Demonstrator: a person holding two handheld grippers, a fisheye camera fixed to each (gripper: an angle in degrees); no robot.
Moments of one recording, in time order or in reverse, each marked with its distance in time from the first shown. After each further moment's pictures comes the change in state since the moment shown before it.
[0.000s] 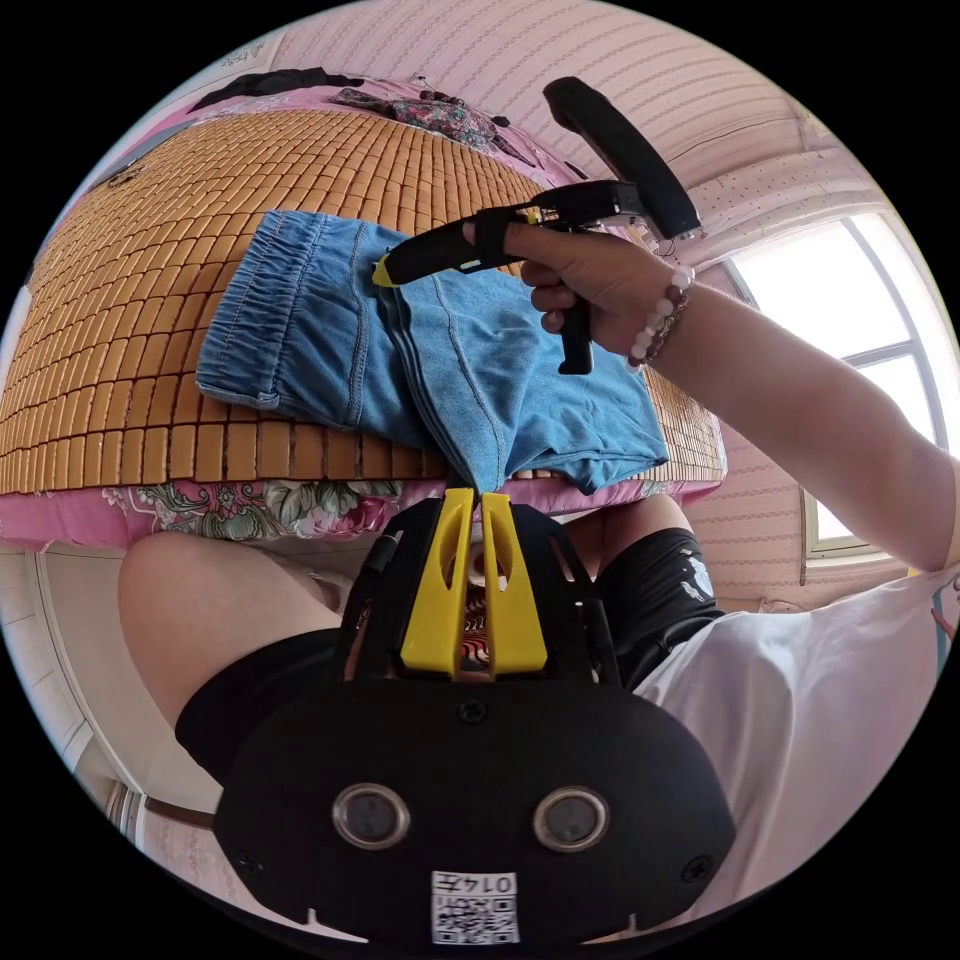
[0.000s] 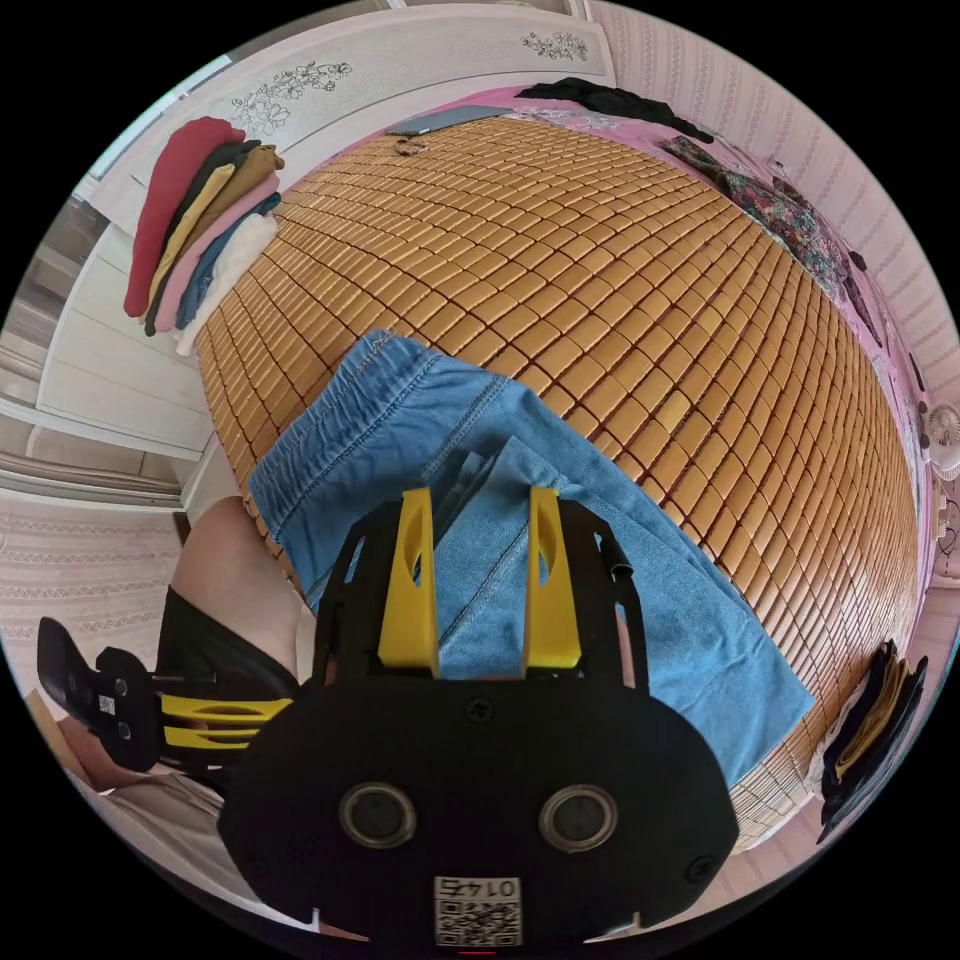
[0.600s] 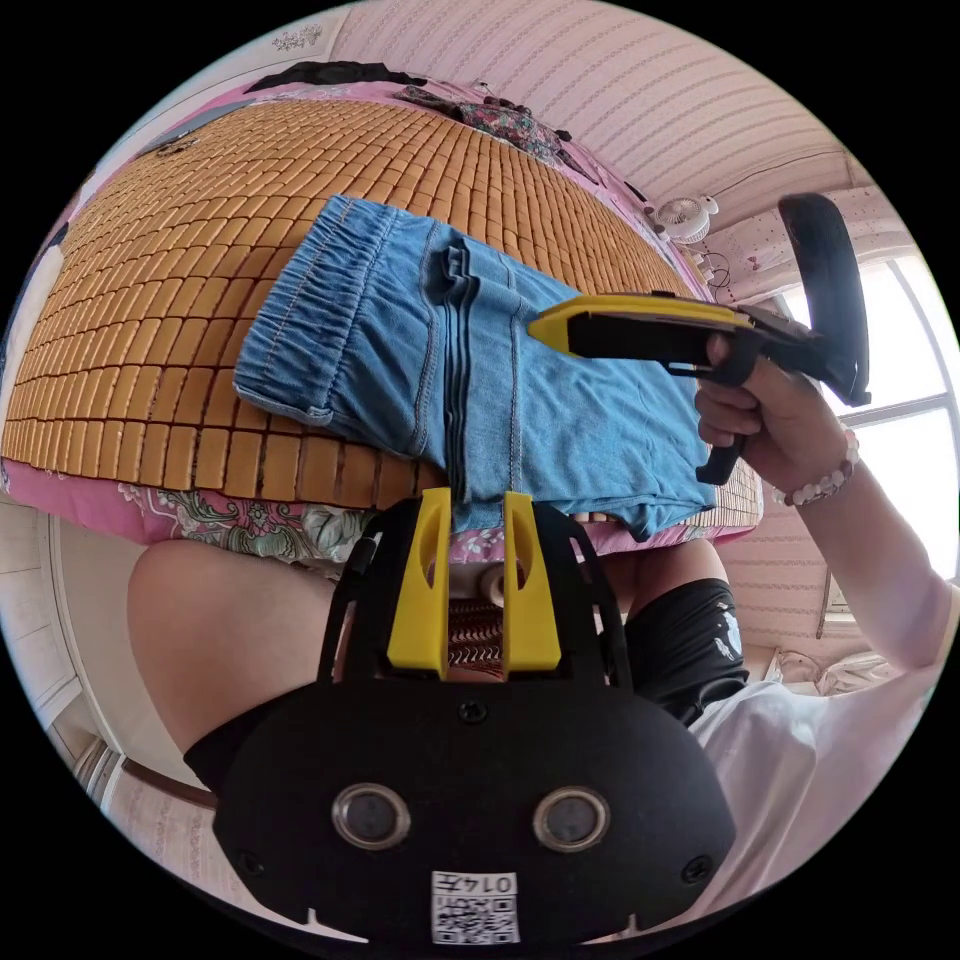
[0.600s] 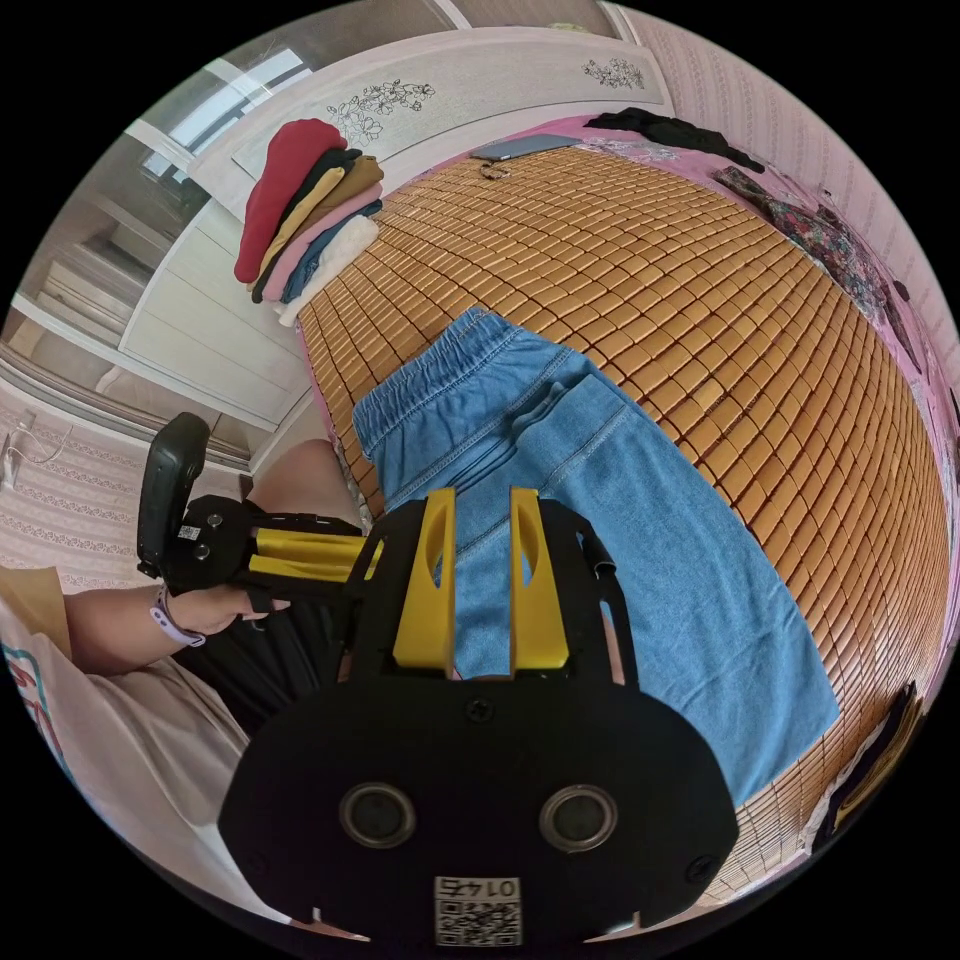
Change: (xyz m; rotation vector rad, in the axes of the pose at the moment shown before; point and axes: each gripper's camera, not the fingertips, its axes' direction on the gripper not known) left arm -0.022 -0.032 0.031 0.006 -0.076 -0.118; right arm 0.009 0.109 -0.060 0.063 -0.208 -0.137
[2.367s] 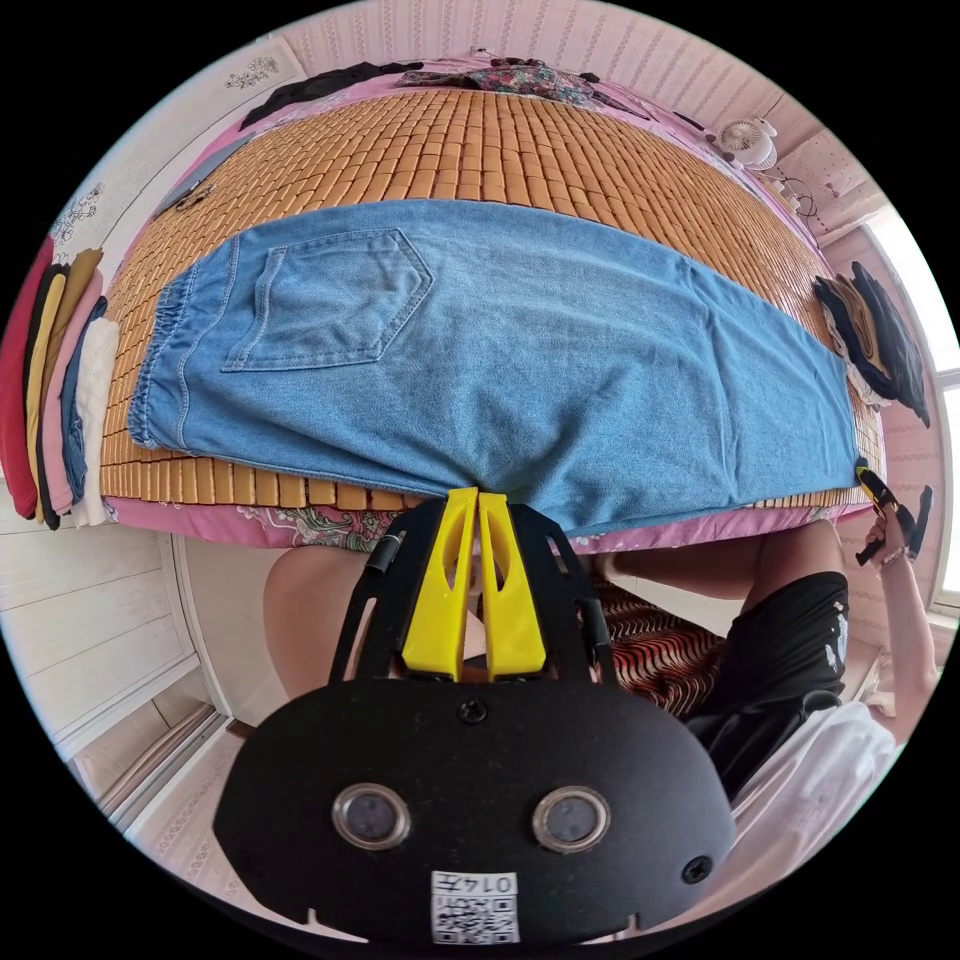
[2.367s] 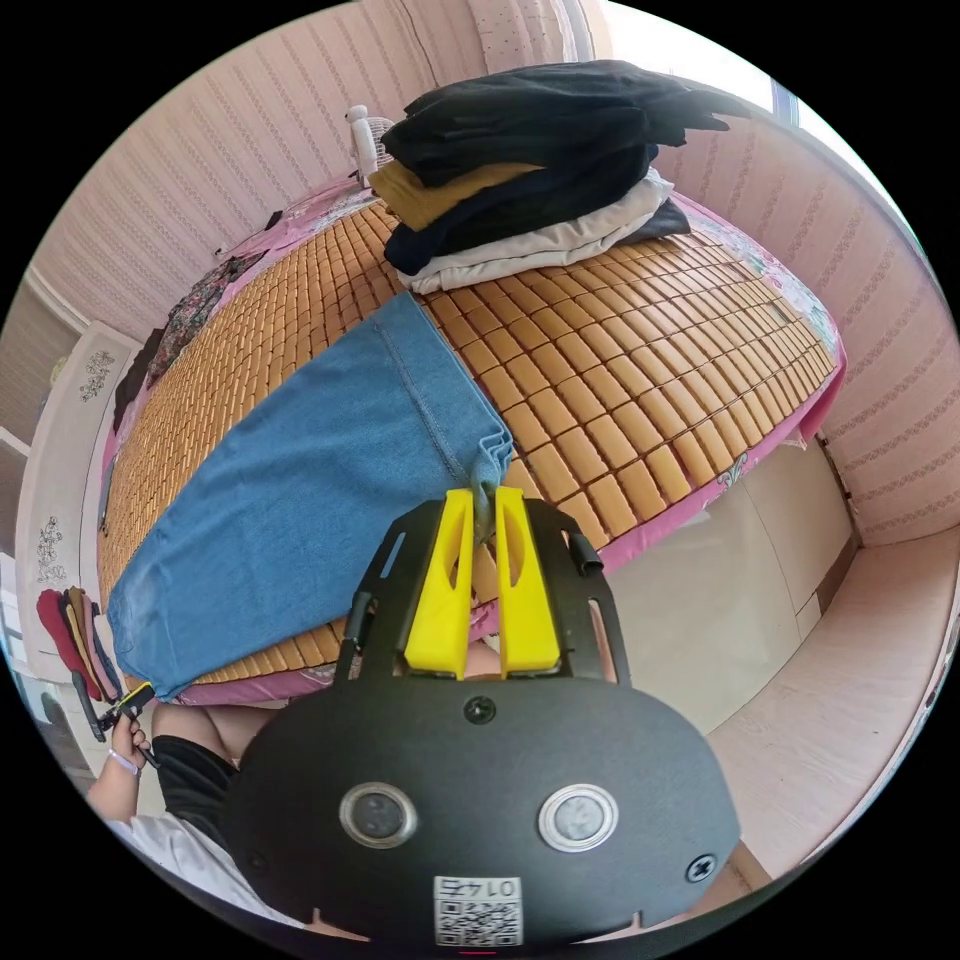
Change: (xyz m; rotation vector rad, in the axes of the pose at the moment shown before) left arm 0.080 -0.039 0.060 -0.315 -0.480 0.037; right arm 0.225 0.402 -0.125 0.584 -0.046 1.079
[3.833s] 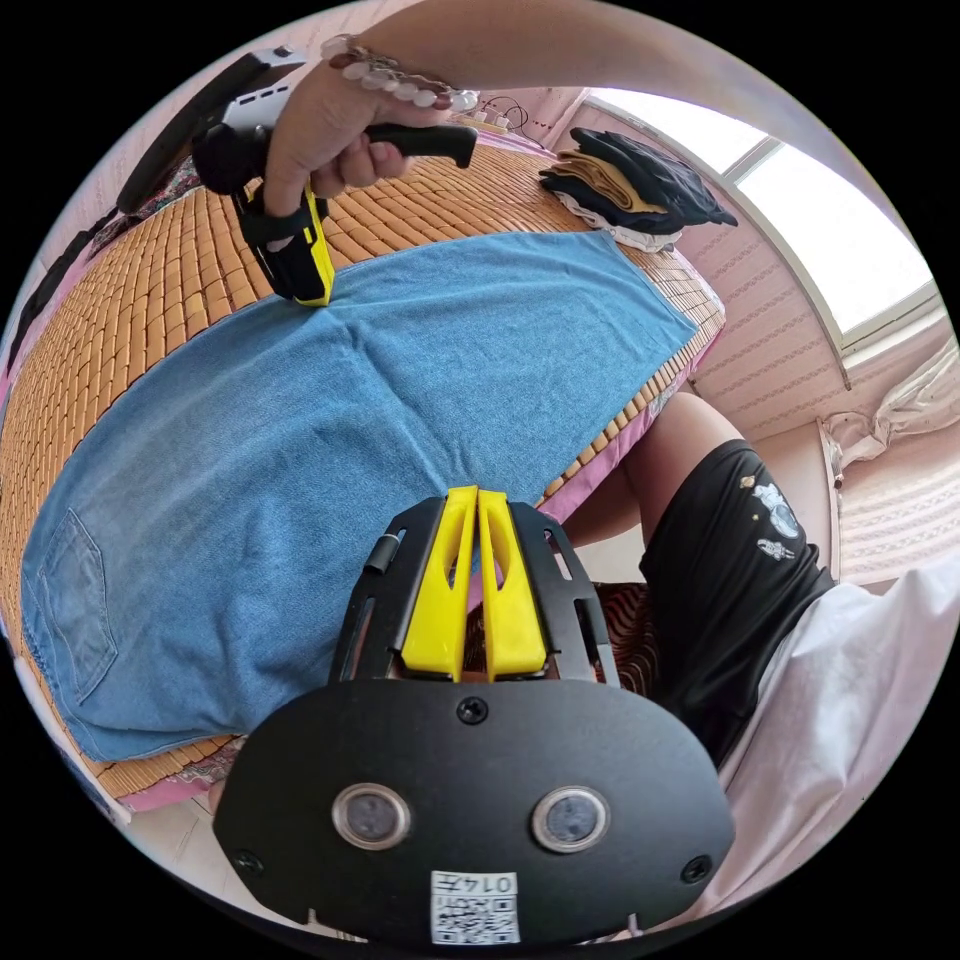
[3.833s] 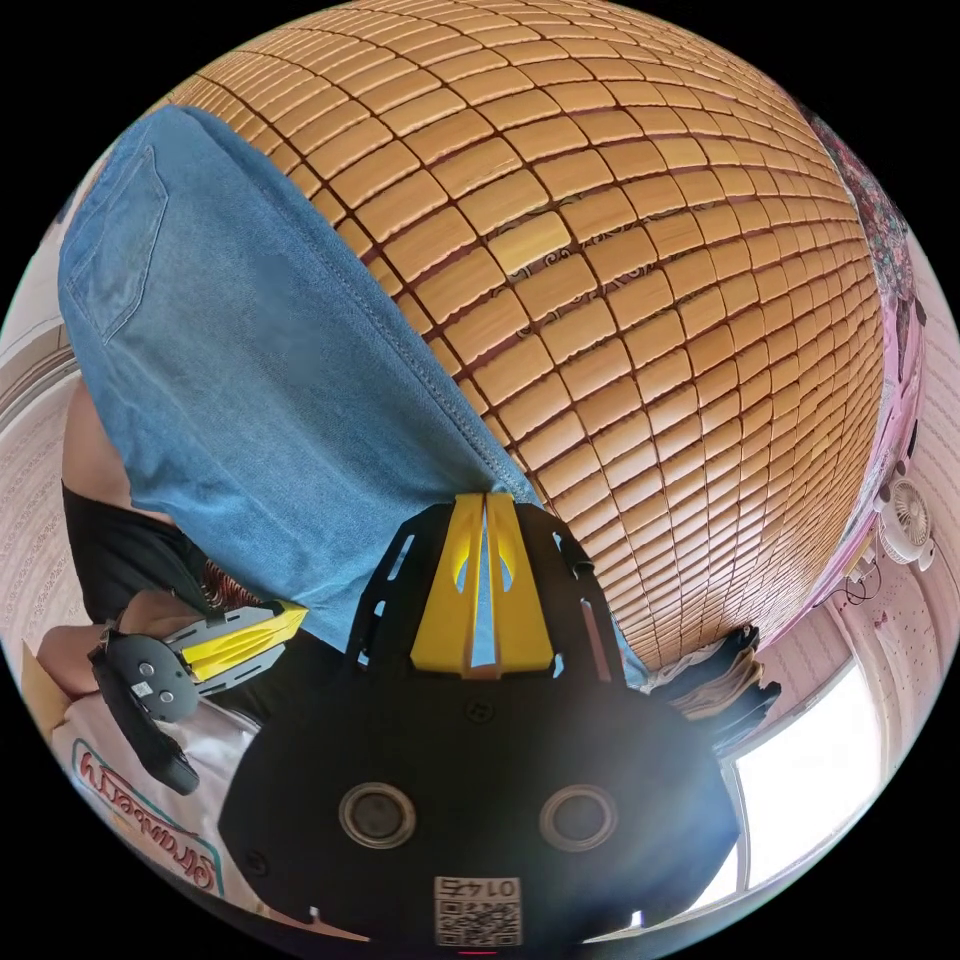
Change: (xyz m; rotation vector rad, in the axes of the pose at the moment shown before) left arm 0.108 0.018 -0.006 0.083 0.320 0.615; right arm -0.501 -0.041 0.541 -0.756 0.406 -1.358
